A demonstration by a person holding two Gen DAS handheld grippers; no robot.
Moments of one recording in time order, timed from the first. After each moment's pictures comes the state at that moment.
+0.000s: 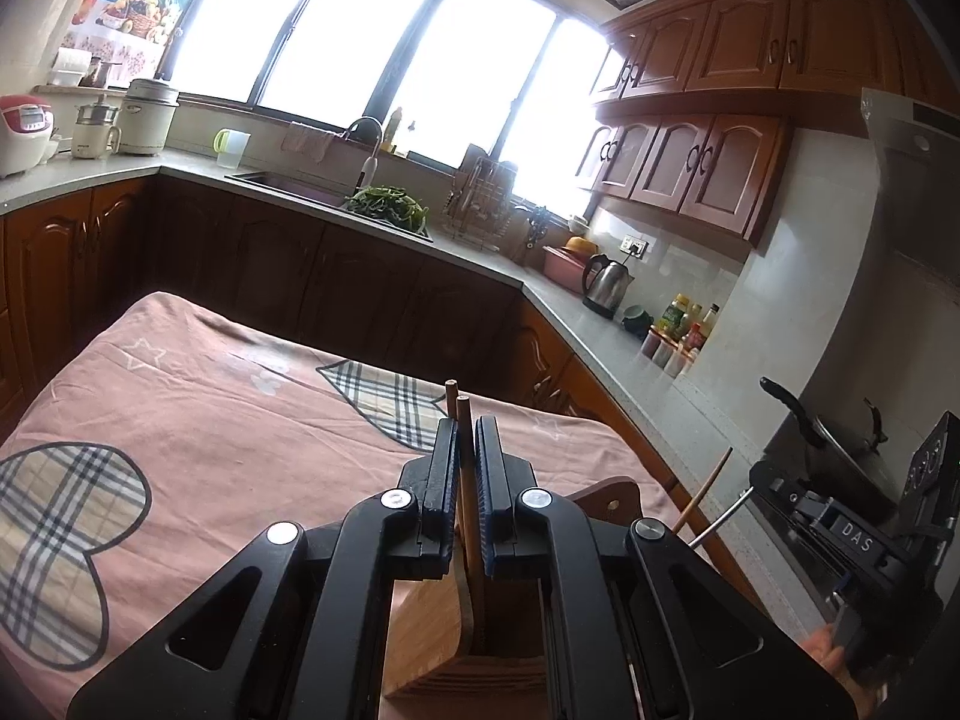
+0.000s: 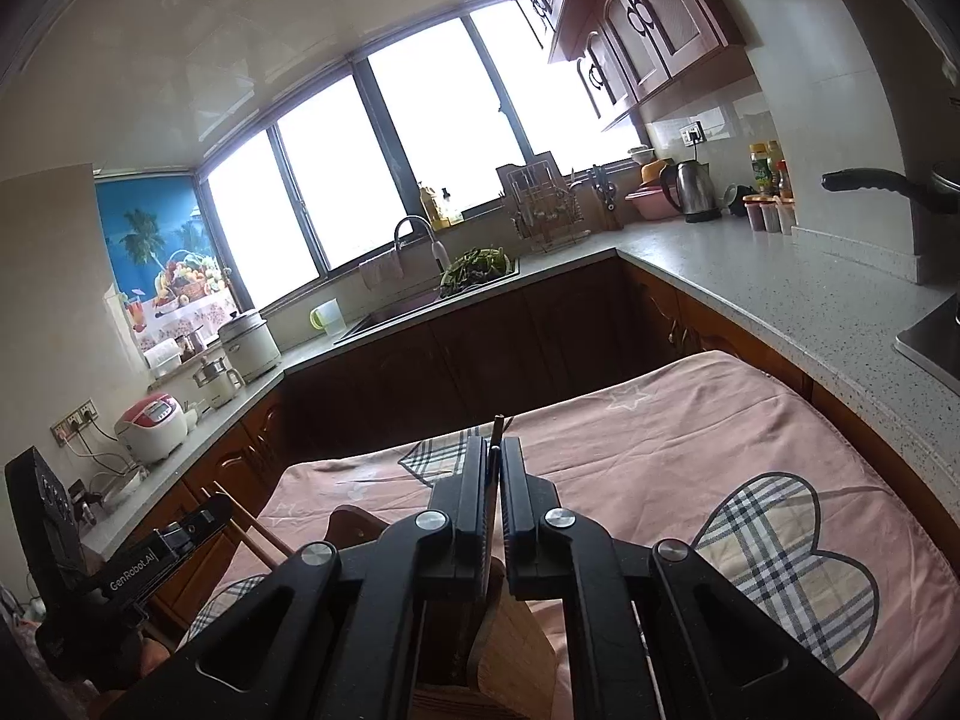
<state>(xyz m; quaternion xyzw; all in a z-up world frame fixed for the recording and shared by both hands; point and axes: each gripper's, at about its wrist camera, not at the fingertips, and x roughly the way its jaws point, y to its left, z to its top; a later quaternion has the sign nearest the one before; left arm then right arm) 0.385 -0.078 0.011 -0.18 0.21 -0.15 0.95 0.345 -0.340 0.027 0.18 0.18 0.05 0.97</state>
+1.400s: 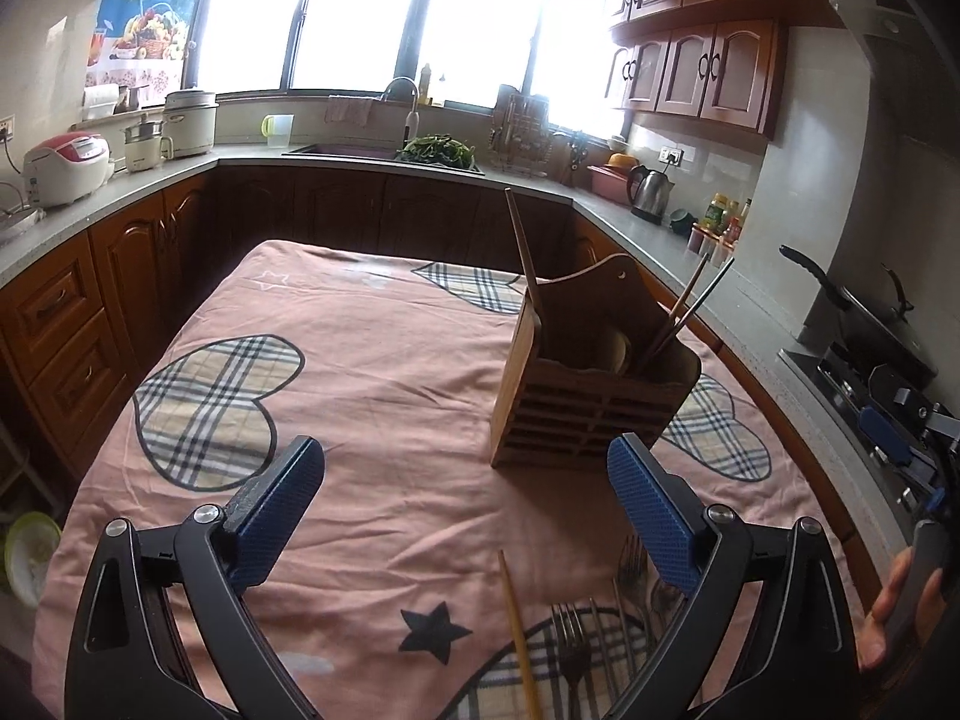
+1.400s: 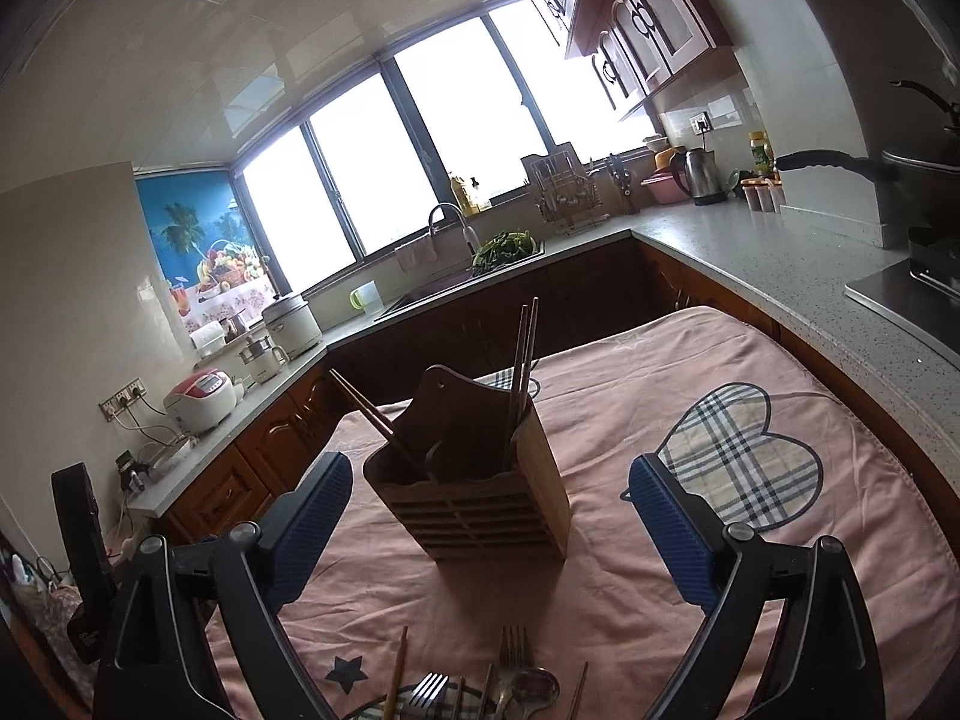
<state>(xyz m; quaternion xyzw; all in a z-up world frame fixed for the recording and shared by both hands) 0.226 -0.051 -0.005 -0.08 0.29 -0.08 0.95 0.197 -0.336 0.023 0.19 0.19 0.09 0.96</state>
